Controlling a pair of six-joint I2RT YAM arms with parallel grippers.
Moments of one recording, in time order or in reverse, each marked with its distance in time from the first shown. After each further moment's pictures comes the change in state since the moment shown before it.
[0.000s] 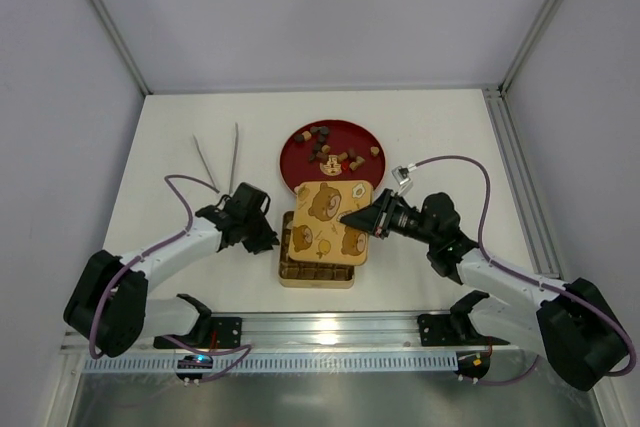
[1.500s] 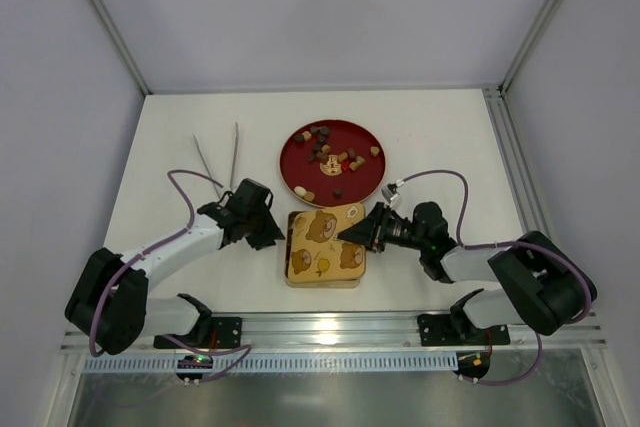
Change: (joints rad) left arm -0.023 0.013 0.035 0.022 -0.003 0.002; right arm -0.024 0.351 -0.132 0.386 -0.141 0.149
